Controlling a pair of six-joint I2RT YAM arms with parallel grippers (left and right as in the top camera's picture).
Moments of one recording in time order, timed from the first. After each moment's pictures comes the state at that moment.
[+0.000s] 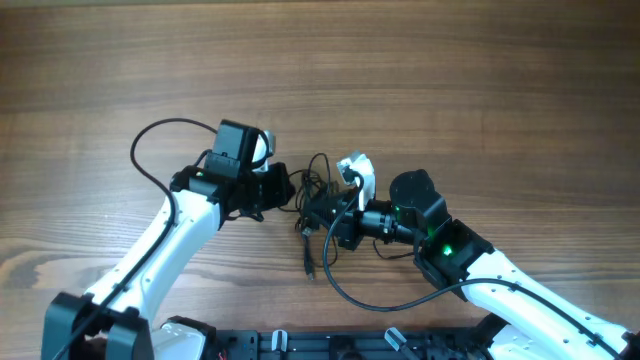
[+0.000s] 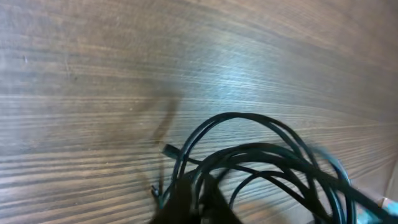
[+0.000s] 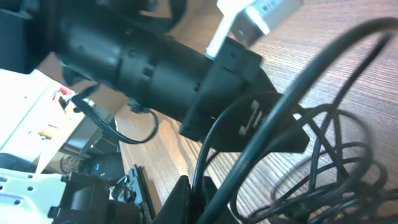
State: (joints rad) left arm -0.32 1.42 0.84 -0.57 0.40 -0.58; right arm 0.70 1.20 0.54 0.28 -0.55 0.54
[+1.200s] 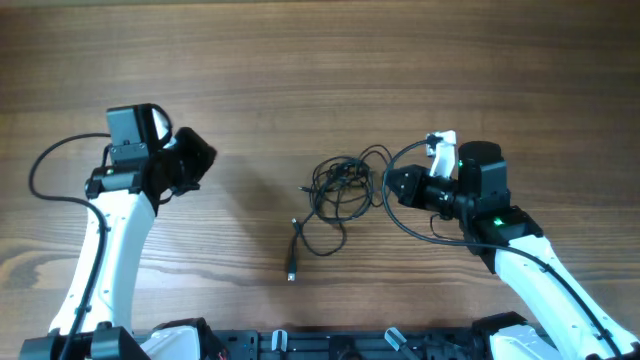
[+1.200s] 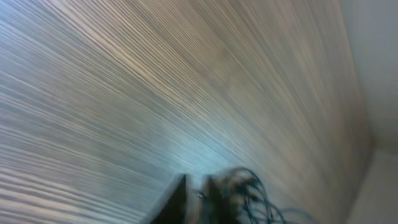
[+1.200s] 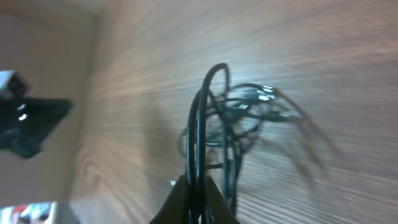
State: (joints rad) left arm 0.10 1.35 0.92 -0.58 0.39 -0.72; right arm 0.23 1.20 0.54 -0.03 -0.60 0.63
